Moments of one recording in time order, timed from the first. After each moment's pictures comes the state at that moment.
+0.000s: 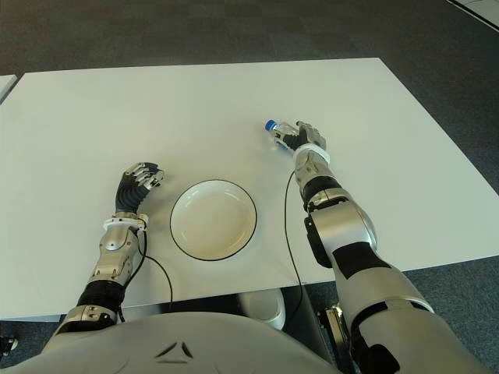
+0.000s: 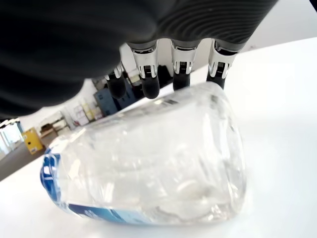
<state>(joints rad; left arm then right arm) -0.03 0.06 0.12 0.54 -0.03 -0.44 0.02 -0.90 -0.25 0.26 1.34 -0.56 0.13 -0.26</state>
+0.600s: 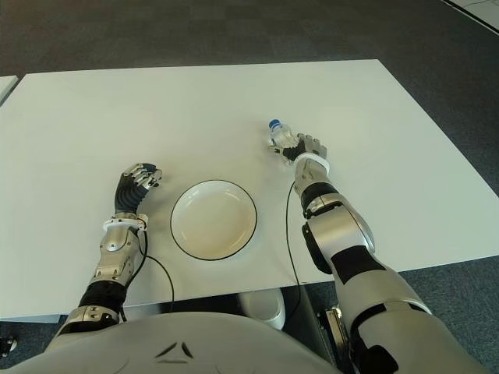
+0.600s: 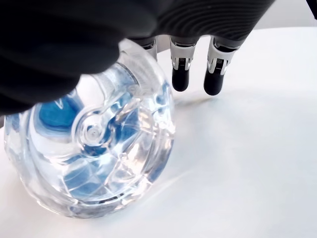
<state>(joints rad) -0.02 0.04 0.14 0.54 -0.04 -0.44 0.02 -0.87 -0.25 0.41 1.36 -0.64 0.23 -0.20</state>
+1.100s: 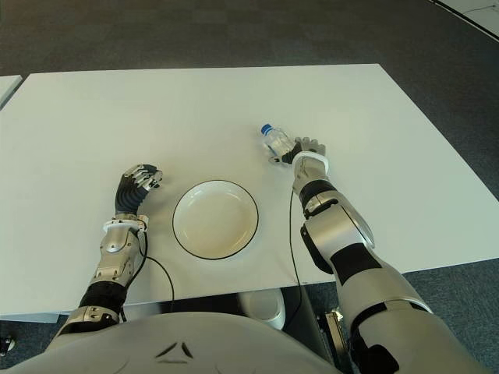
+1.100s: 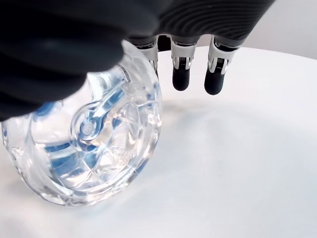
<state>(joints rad) -0.02 0.04 0.14 0.55 -0.04 -0.45 0.02 -0.88 -0.25 0.50 1.36 -0.70 0.28 -0.10</state>
